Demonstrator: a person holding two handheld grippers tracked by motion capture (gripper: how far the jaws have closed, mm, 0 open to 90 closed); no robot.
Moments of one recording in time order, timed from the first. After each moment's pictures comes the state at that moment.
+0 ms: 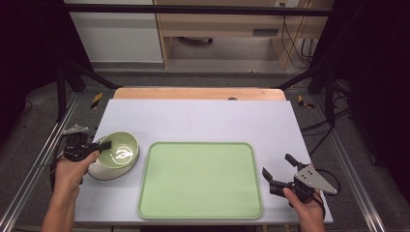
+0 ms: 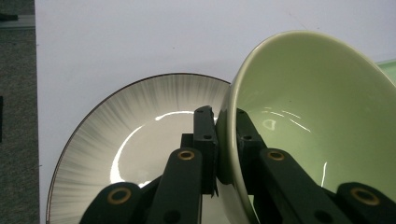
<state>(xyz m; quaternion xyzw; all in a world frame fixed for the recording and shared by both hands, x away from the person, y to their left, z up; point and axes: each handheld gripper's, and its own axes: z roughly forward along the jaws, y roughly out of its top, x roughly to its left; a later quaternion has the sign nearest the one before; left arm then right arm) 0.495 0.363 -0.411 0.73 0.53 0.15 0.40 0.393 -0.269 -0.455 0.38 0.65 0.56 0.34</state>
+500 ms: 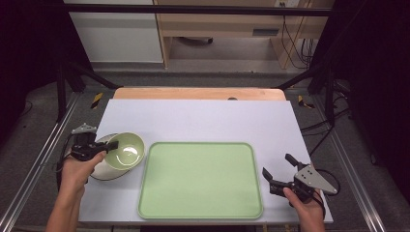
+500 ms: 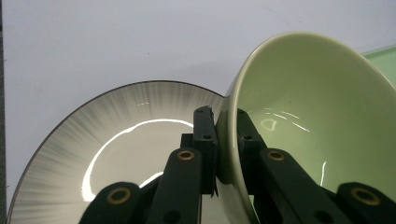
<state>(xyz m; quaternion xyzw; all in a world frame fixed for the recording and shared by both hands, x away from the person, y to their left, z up) 0.494 0.339 -0.406 0.75 0.51 0.15 0.39 0.394 -0.270 -0.456 0.38 0.66 0.55 0.34</state>
